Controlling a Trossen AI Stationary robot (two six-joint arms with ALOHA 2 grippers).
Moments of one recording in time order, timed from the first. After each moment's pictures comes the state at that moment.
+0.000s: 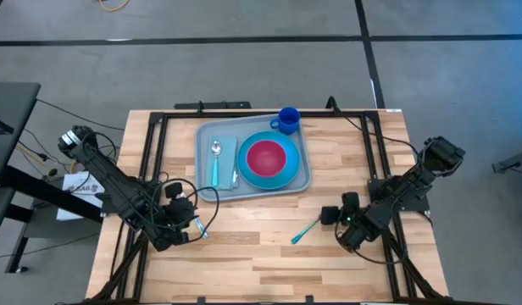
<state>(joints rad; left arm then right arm) -0.77 1.15 0.83 -0.90 -0.61 -0.85 0.76 1.48 0.56 -0.60 0.59 2.27</state>
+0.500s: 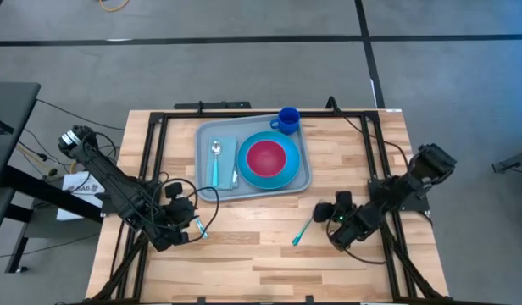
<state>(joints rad) -0.77 1.15 0.83 -0.90 -0.61 -0.85 0.67 1.62 0.53 -0.41 0.78 2.16</state>
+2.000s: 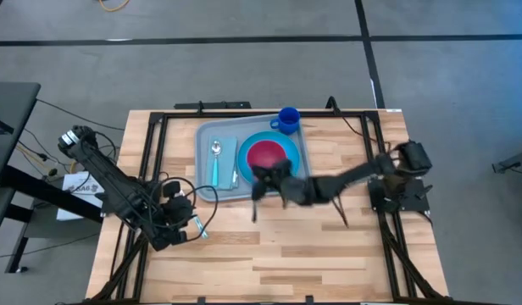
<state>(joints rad) -0.77 1.14 0.90 -0.99 -0.59 -0.88 0.18 1.78 1.05 0.50 0.75 0.62</state>
